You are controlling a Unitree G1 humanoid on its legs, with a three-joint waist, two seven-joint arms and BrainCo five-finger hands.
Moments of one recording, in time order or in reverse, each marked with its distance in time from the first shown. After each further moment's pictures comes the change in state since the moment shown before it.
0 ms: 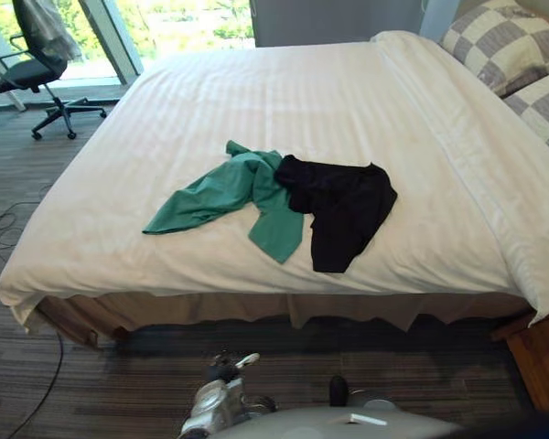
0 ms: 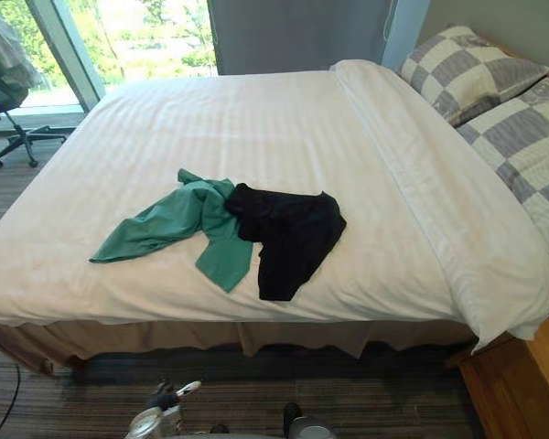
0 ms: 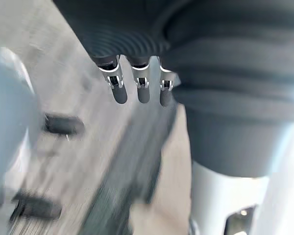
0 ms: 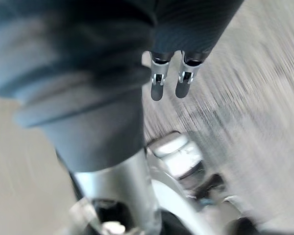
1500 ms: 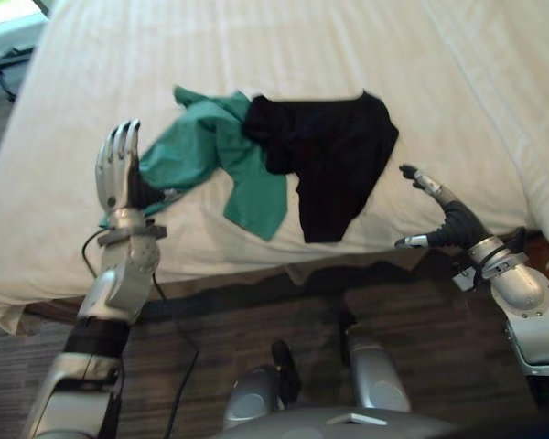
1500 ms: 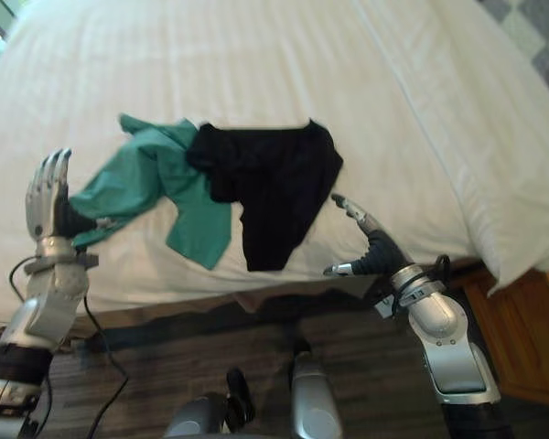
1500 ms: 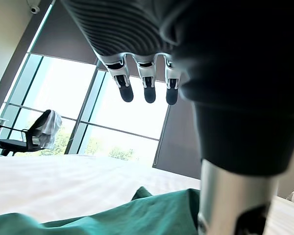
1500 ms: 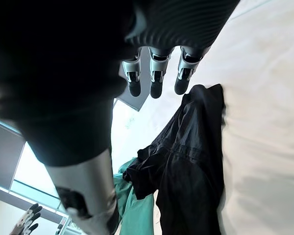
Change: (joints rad) left arm -0.512 0.559 -0.267 -0.892 1.032 0.274 0.351; right arm -0.246 -0.474 0.375 -1.480 -0.637 -0.124 0.255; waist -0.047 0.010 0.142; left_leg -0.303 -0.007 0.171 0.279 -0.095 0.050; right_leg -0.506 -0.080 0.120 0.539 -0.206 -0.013
